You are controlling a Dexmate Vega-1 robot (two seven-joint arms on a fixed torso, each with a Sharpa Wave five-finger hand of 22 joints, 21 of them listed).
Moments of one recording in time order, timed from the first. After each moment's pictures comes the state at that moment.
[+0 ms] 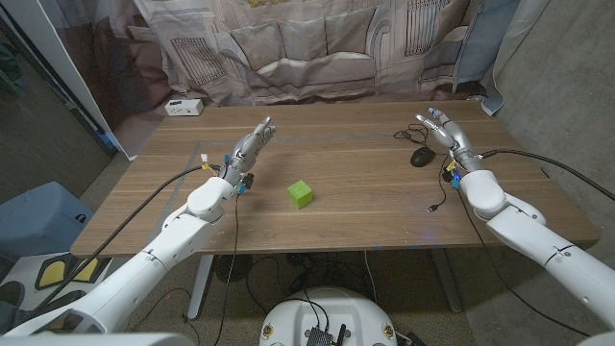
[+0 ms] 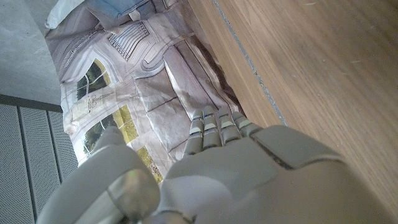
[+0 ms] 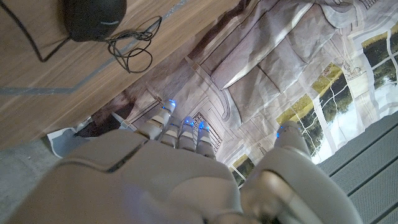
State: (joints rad) left arm 0.95 0.62 0.39 -1.58 -0.49 -0.22 0.09; left_hand 0.26 0.04 0.17 -0.01 0.19 0.26 0.11 0.19 0.17 0.22 0.09 0.22 0.20 0.11 0.07 0.19 0.17 -0.02 0.04 0.20 0.17; right arm -1.02 -0.78 -0.30 -1.61 0.17 0.18 -0.35; right_hand 0.23 0.02 0.22 -0.15 0.19 0.08 0.04 0.23 0.19 0.06 0.08 0.24 0.19 -0.05 0.02 0.25 0.20 0.14 -0.04 0.26 0.17
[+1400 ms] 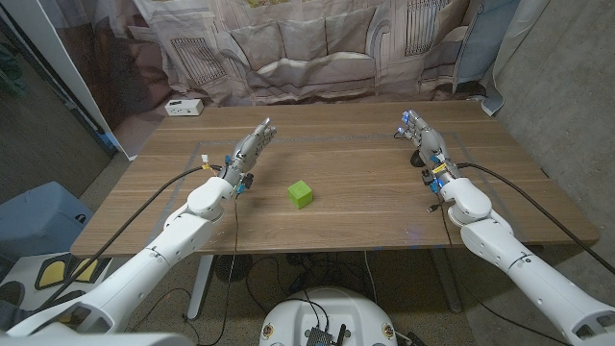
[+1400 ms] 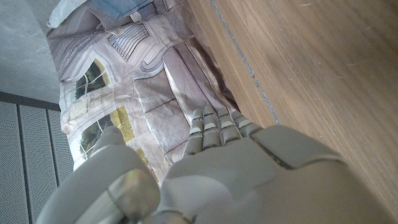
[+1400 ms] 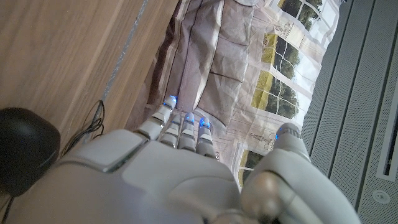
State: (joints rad) left arm 0.92 0.60 0.40 -1.49 -0.51 -0.26 0.04; left_hand 0.26 0.04 0.17 -0.02 0.19 0.26 0.11 0.19 0.17 0.23 0.08 0.22 0.20 0.12 0.08 0.19 0.17 -0.01 0.04 0.20 0.17; right arm -0.96 -0.59 -0.33 -1.44 0.53 0.46 0.00; right_hand 0.23 0.01 0.21 -0.13 0.19 0.13 0.06 0.23 0.19 0.12 0.09 0.25 0.19 0.01 0.03 0.26 0.20 0.22 -0.03 0.26 0.17
